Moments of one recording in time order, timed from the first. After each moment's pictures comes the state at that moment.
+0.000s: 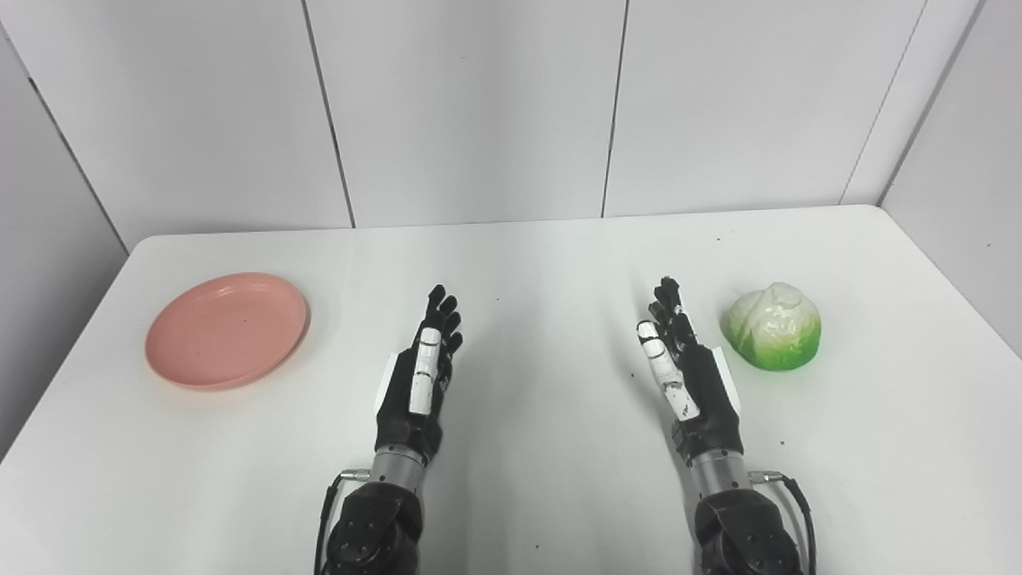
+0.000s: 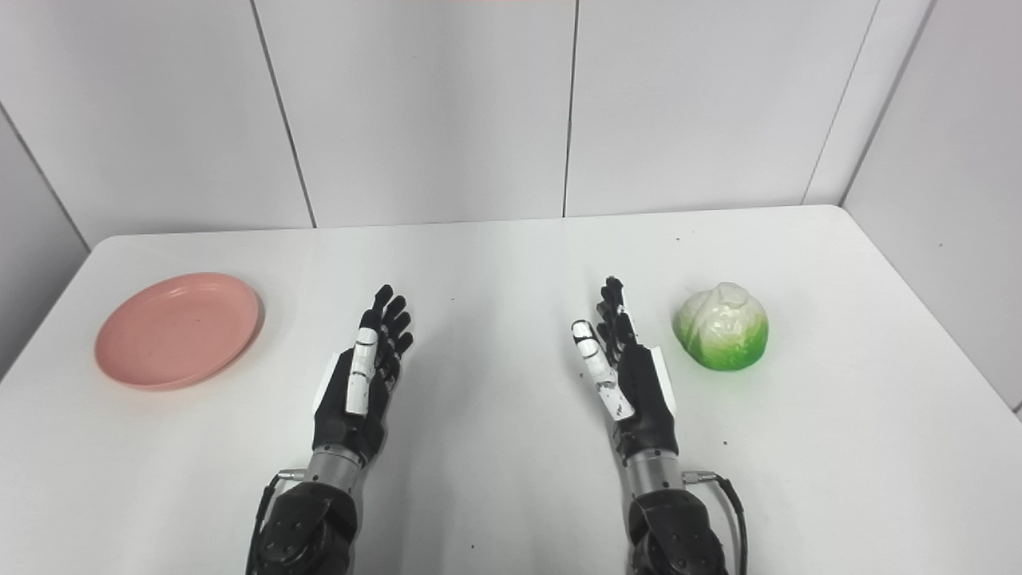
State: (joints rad) left arm -0.26 -0.13 -0.04 0.25 -0.11 -0.10 -0.07; right arm -0.19 0.02 0.00 0.10 0.03 -0.14 0.00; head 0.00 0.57
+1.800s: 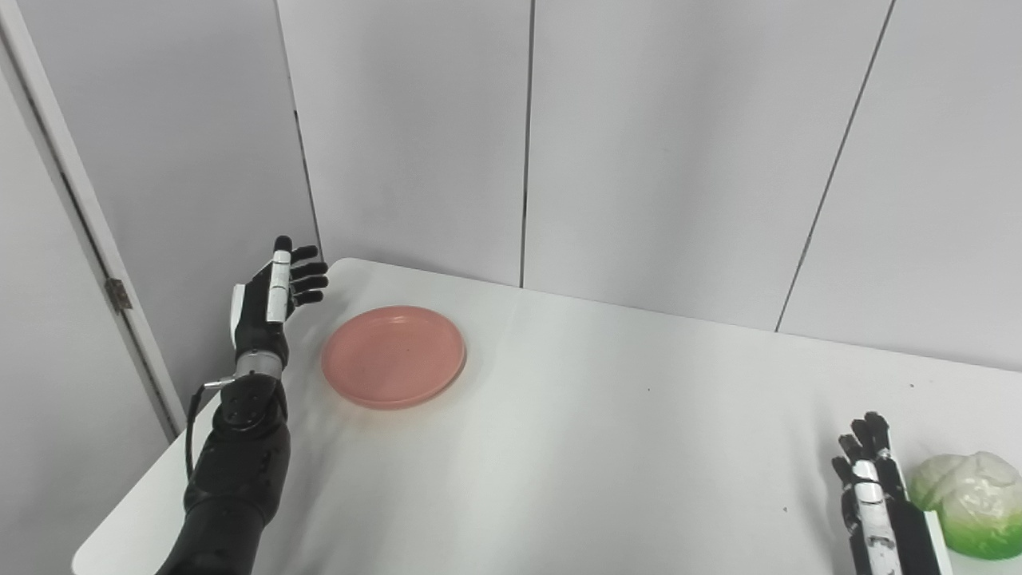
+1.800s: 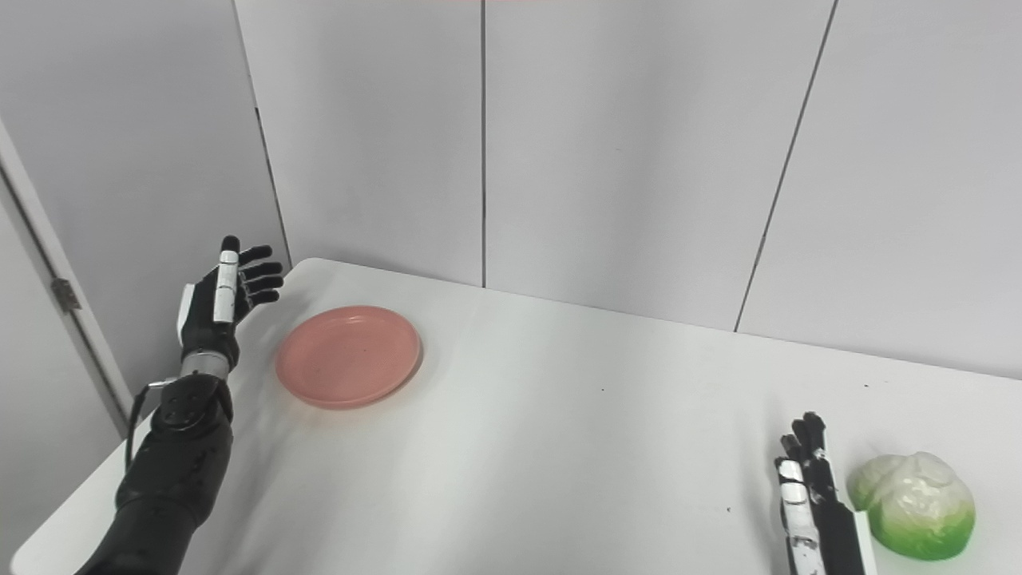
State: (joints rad) left arm -0.60 0.41 0.35 0.82 -0.14 -0.26 0.11; right arm -0.17 -0.04 -0.05 0.09 0.16 -0.16 0.08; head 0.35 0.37
